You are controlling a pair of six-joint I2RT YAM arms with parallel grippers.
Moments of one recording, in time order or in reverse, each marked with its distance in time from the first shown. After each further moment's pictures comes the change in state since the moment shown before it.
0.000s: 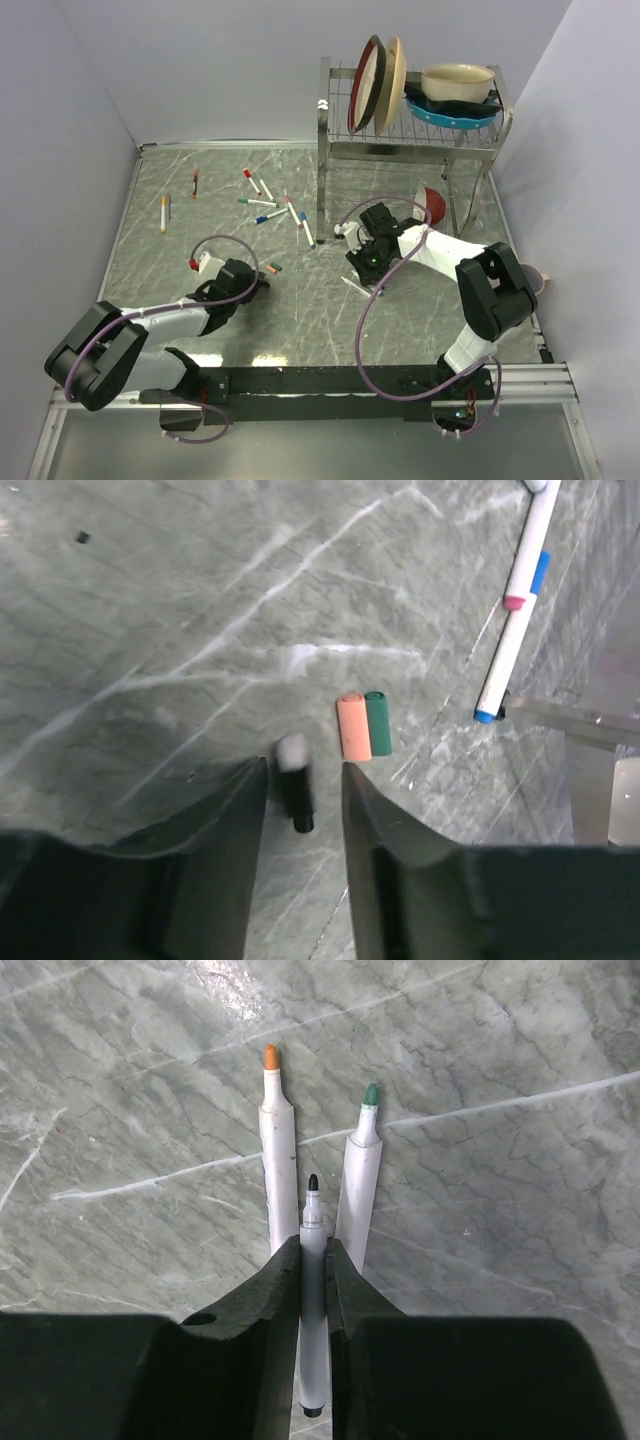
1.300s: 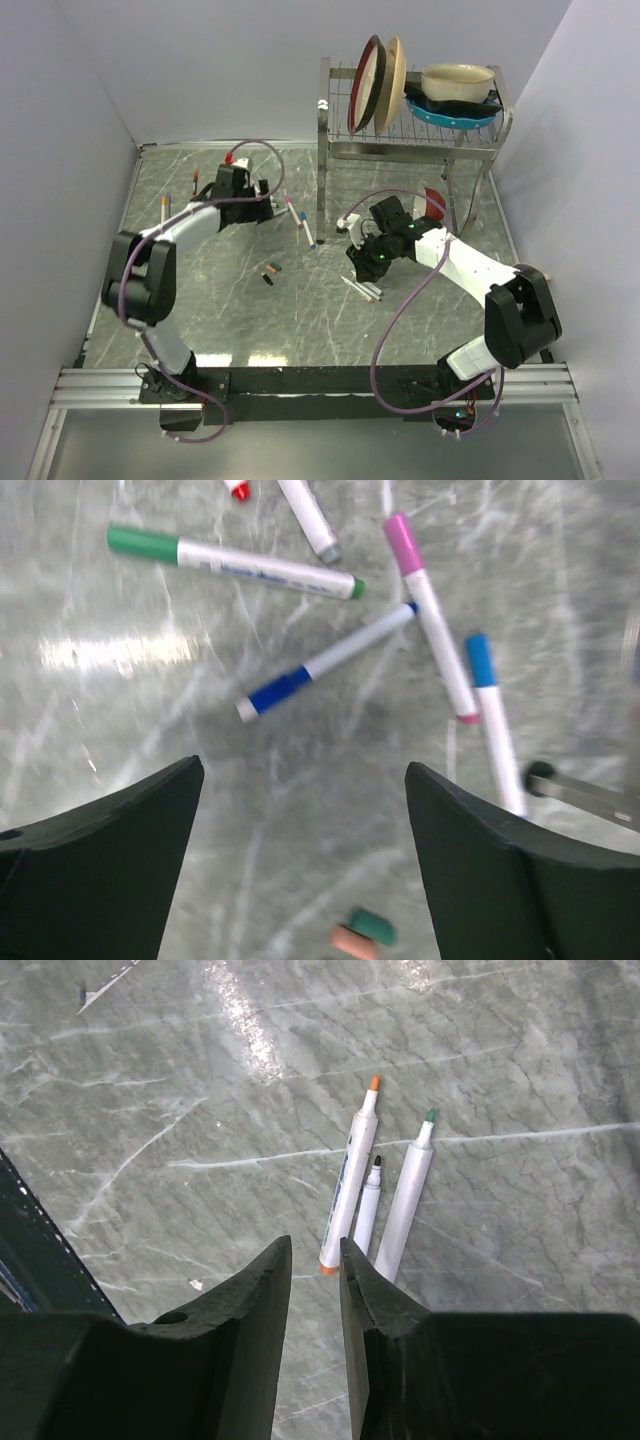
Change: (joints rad) left arm 0.307 0.483 0.865 -0.425 0.386 1.012; right arm -0.006 -0.184 0.014 -0.068 -0.146 -0.075
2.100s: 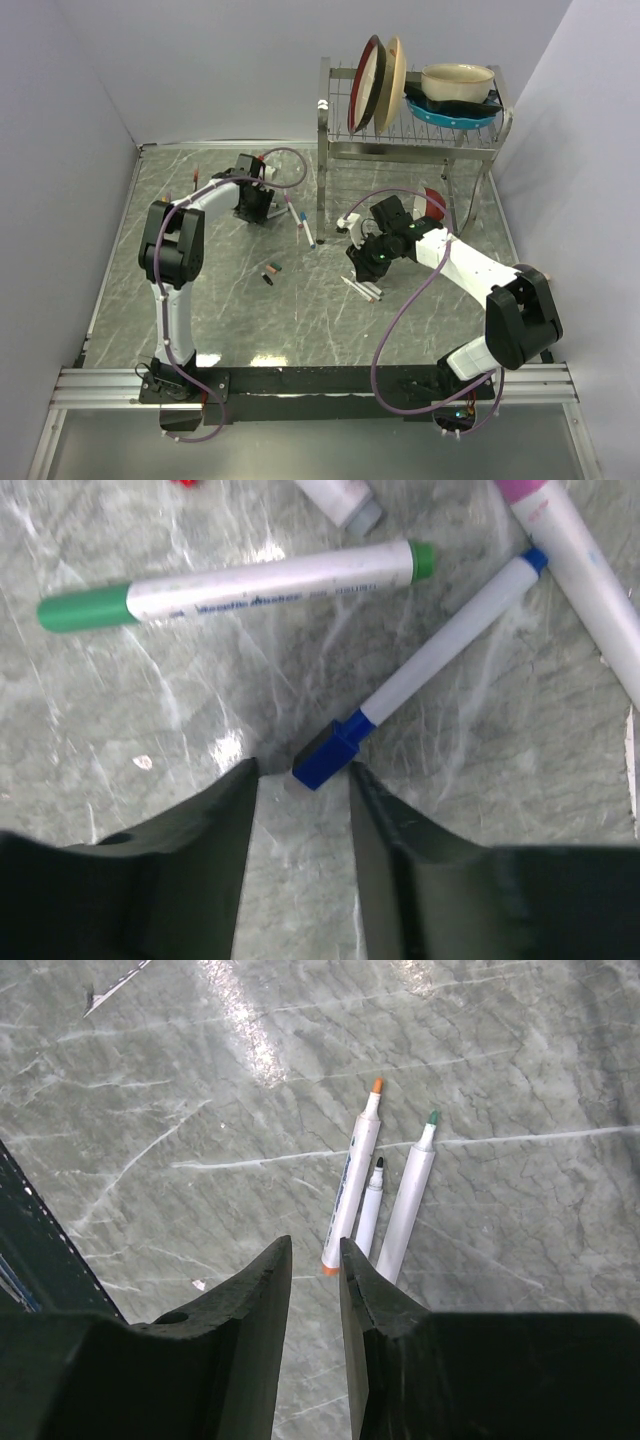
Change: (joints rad) left arm 0.002 0.374 0.394 -0.333 -0.011 0.422; right arm 0.000 -0.007 0.000 0.000 -0.008 0.000
